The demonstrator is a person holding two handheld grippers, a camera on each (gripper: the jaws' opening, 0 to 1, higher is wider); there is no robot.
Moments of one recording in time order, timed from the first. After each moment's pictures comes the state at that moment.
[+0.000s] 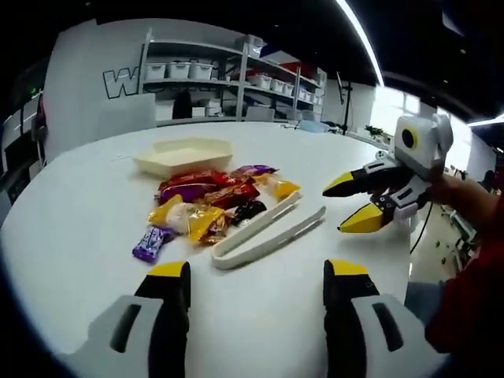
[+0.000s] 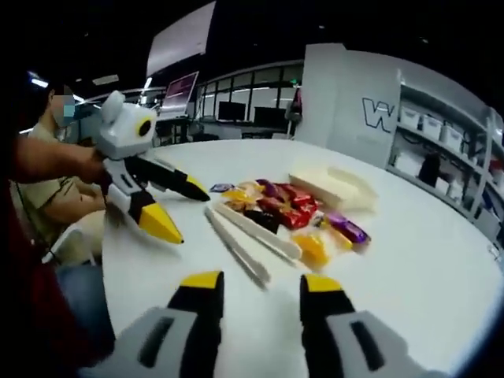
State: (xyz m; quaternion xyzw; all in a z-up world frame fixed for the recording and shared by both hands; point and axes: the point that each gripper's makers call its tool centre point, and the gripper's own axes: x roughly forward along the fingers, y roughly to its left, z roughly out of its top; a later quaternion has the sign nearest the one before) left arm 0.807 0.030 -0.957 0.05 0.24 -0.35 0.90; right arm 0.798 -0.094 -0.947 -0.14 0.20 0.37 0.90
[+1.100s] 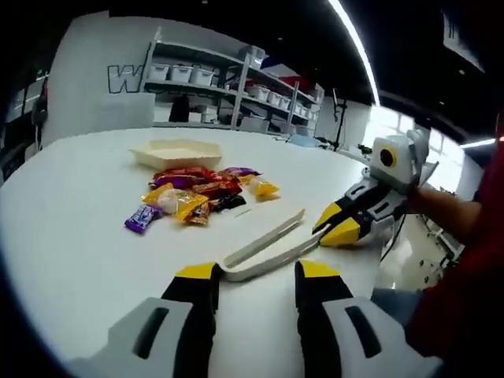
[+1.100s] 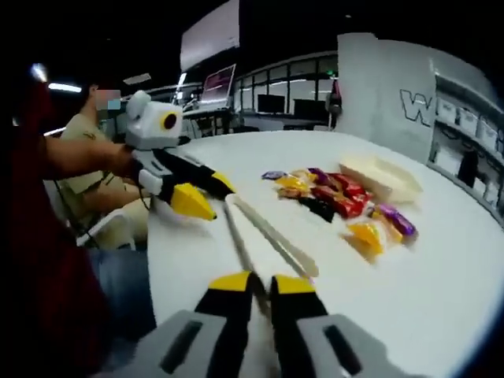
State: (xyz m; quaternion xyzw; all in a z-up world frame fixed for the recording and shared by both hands) left arm 0.771 0.025 -0.951 -0.06 0.23 -0.39 0.89; right arm 0.756 -0.056 -0.960 -0.18 0.20 0.51 0.82
